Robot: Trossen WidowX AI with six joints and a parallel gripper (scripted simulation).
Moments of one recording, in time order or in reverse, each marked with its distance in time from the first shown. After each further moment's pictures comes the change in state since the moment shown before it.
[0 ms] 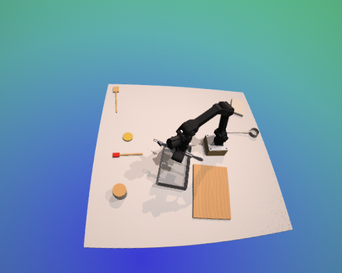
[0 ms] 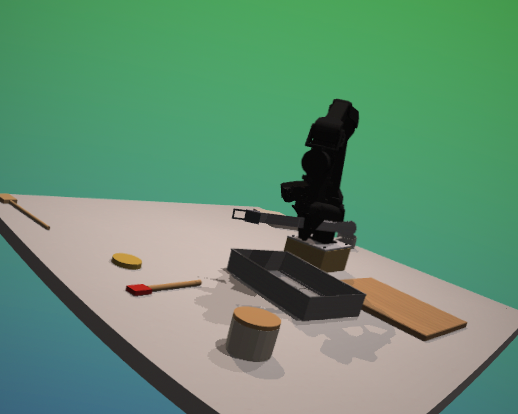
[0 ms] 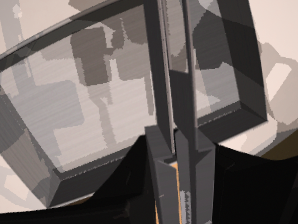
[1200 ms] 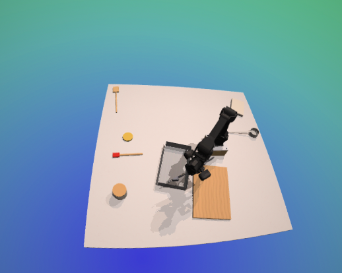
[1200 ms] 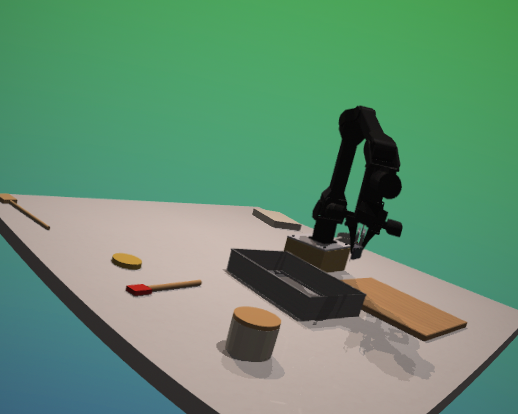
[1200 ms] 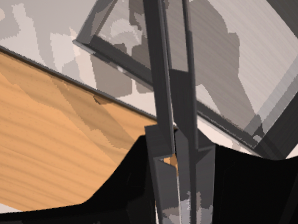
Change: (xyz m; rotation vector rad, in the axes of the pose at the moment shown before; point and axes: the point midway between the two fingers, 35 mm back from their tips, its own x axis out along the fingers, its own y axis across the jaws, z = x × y) arm 0.002 0.064 -0.116 -0.945 0.021 0.005
